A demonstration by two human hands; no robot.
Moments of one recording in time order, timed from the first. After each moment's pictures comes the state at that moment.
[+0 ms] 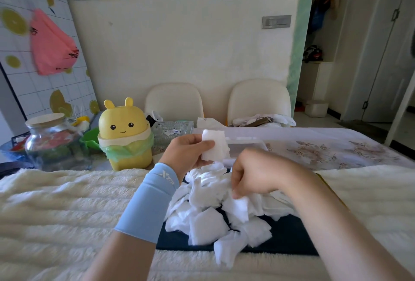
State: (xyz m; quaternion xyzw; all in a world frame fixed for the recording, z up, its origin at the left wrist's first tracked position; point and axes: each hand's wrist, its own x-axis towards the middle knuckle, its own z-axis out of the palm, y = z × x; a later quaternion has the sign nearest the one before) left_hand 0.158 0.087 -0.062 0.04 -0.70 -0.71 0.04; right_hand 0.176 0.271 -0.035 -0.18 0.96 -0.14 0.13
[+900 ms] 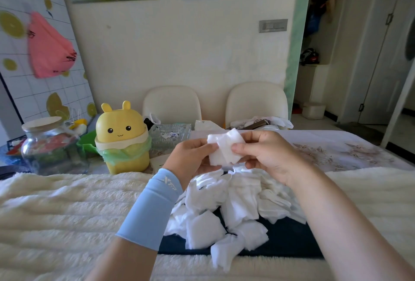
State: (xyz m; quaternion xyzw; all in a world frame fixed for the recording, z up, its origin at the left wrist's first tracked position) left_hand 0.164 0.102 -0.059 0.01 -0.68 -0.73 0.00; right_hand 0.149 0.288 -0.042 -0.11 0.72 -0.69 0.06
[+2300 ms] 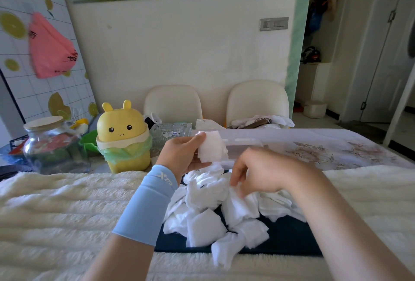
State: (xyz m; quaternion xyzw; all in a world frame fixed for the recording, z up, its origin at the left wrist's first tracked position) left_hand 0.162 0.092 -0.054 0.08 -0.66 -0.75 0.05; right_hand 0.165 0.287 -0.039 -0.23 0.95 -0.17 0.11
